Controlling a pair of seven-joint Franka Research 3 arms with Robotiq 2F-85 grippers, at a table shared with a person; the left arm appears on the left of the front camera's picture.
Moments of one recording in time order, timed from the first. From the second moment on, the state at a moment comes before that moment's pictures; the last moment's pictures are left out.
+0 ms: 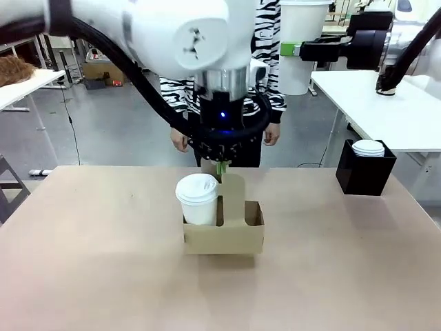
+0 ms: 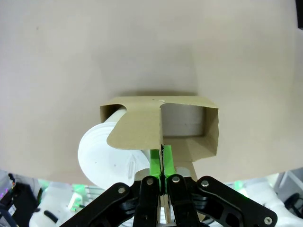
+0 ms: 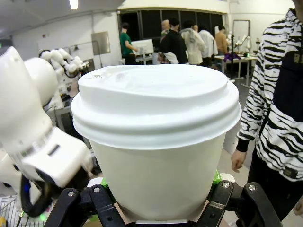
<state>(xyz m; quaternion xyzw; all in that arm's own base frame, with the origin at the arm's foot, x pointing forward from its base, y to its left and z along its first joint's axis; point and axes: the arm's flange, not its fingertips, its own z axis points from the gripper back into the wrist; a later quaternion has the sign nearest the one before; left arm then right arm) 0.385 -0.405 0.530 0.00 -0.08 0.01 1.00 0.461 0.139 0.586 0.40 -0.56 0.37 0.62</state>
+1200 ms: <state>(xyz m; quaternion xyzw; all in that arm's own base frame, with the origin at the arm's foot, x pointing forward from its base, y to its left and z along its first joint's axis) 0.418 -0.408 0.488 -0.01 -0.09 0.02 1.00 0.461 0.139 0.586 0.40 -0.56 0.37 0.62</state>
